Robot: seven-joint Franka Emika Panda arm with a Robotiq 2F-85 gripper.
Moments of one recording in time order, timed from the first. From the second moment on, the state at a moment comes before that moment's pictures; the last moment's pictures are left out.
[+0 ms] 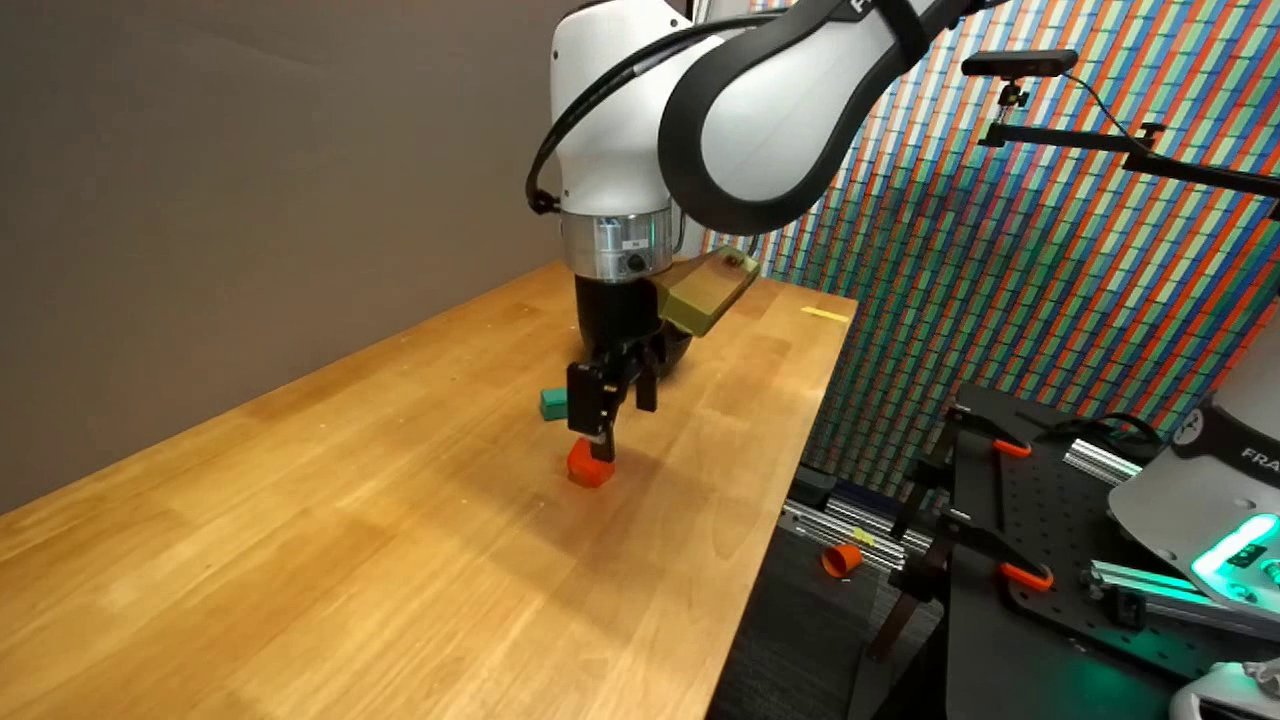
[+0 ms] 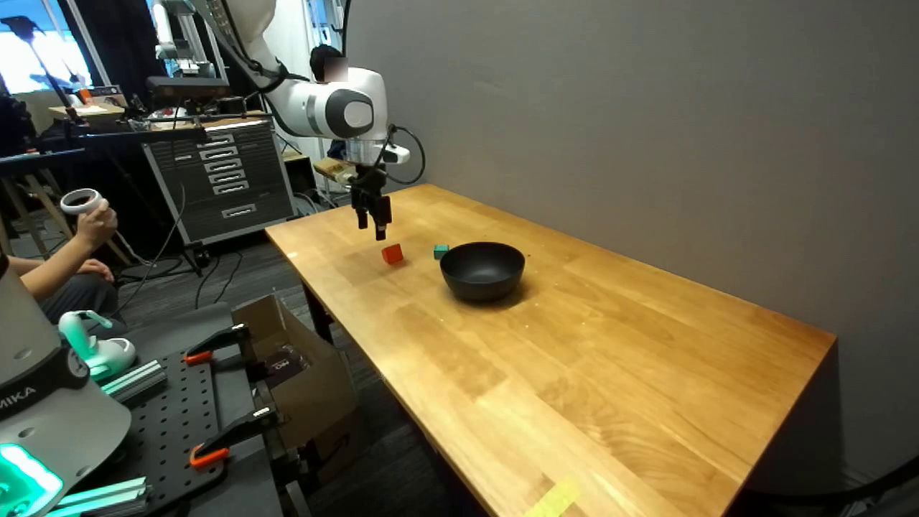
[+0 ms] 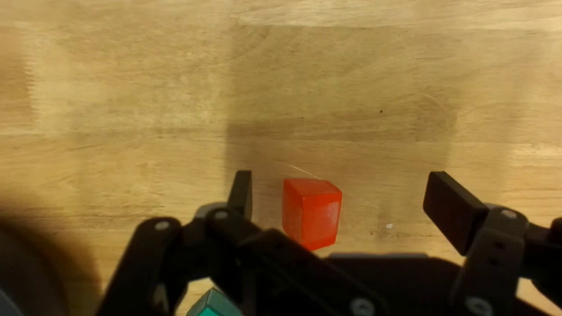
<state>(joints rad) 0.33 0.50 0.14 -1.98 -0.06 2.36 0.39</state>
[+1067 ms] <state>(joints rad) 0.49 0.69 -0.04 -1.84 -0.33 2.40 0.54</state>
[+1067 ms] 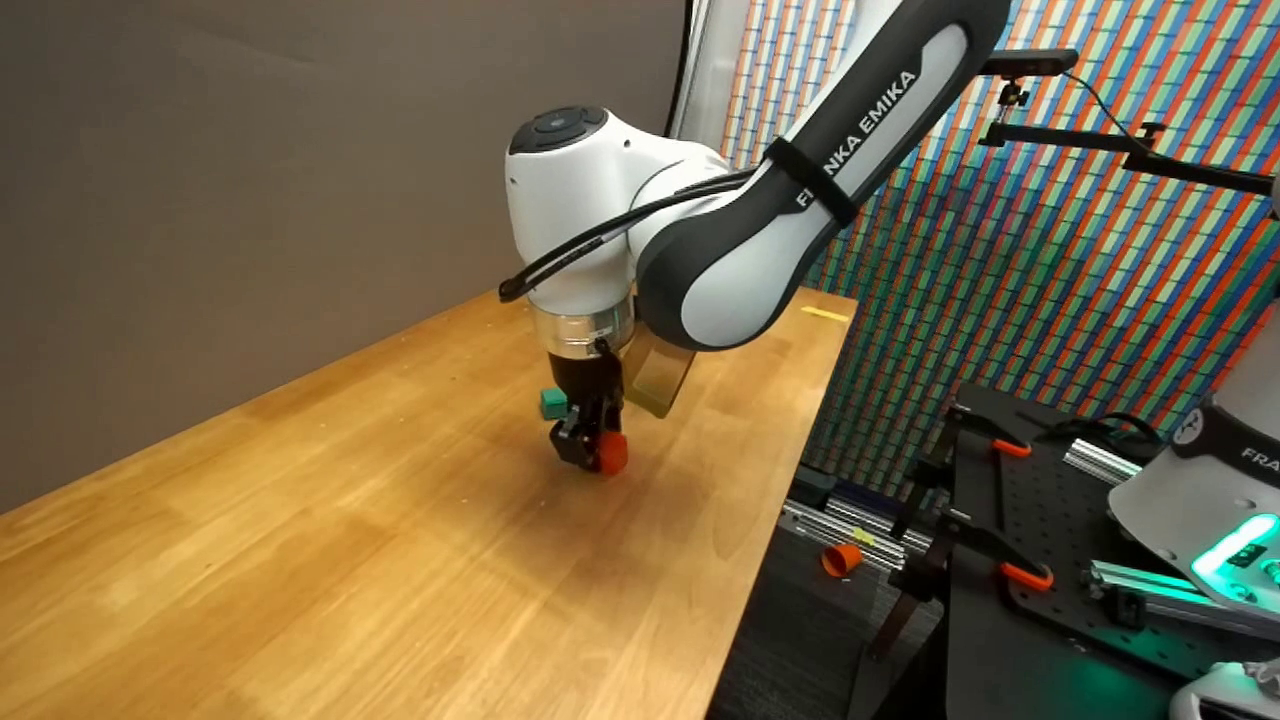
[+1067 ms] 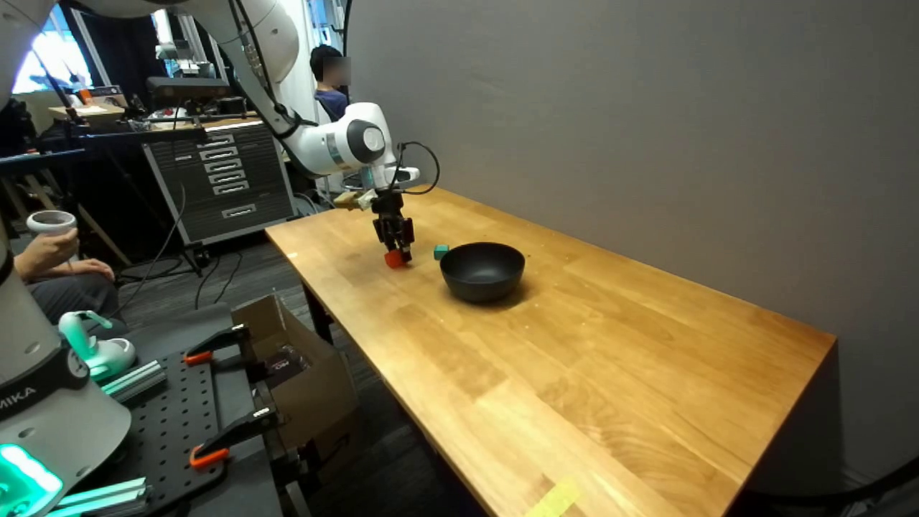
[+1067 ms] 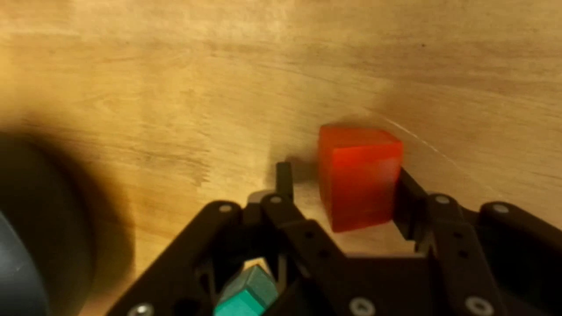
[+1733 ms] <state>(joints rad) 0.41 0.38 -0.09 -2.01 -0.44 2.03 0.72</state>
